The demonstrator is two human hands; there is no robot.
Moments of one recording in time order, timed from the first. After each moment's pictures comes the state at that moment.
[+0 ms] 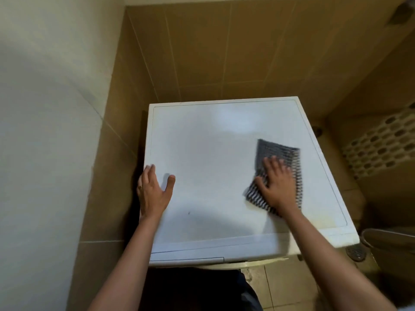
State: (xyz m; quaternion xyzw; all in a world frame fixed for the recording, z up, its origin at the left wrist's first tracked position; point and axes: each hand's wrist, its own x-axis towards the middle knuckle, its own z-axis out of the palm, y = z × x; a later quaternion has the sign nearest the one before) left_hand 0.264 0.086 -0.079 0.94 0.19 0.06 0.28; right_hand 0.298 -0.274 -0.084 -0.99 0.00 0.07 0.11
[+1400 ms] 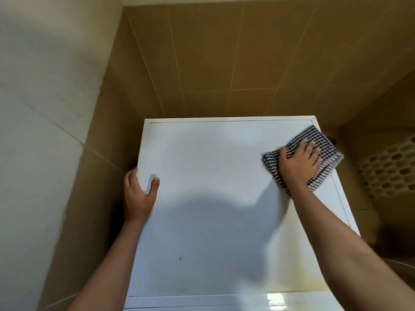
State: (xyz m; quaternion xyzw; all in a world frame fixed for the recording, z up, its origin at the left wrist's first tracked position) left_hand 0.352 0.107 -0.087 0.90 0.21 0.14 0.36; right_hand 0.480 -0.291 -0.087 -0.96 0.25 0.02 0.12
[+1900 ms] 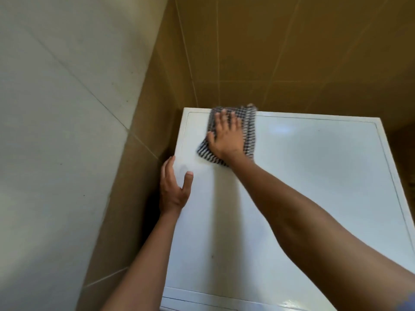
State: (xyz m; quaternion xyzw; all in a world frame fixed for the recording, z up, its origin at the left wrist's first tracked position) left_hand 0.351 0.116 -0.095 0.89 0.20 0.16 0.39; right_hand 0.521 -0.008 -0.079 -0.98 -0.16 0.09 0.09
